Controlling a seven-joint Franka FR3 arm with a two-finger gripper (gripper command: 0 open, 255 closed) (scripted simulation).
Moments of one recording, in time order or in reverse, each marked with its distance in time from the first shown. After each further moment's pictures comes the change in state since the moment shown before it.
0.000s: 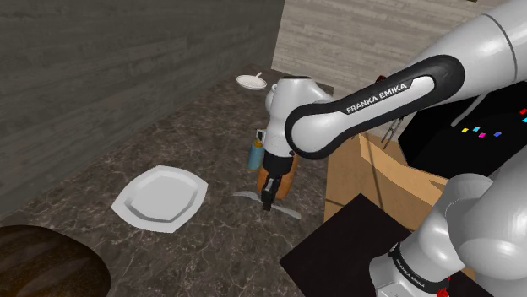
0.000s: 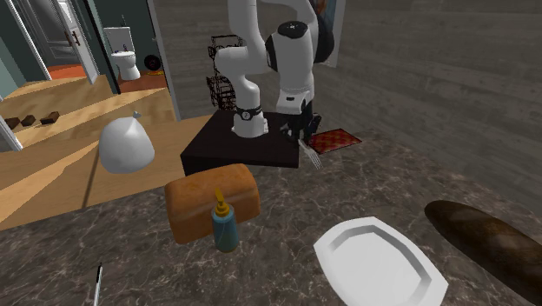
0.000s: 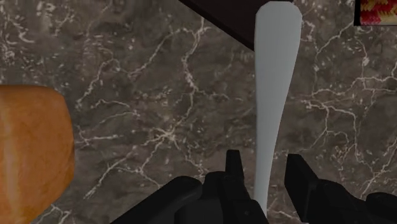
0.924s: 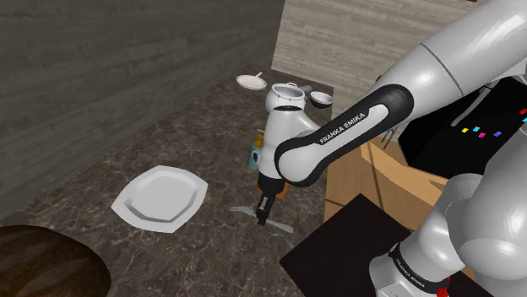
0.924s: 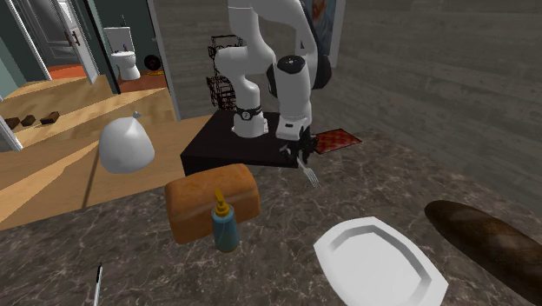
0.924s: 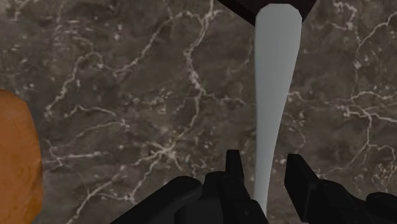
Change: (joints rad) arm 0.007 0.171 0.008 -0.035 0.014 0.204 -0.033
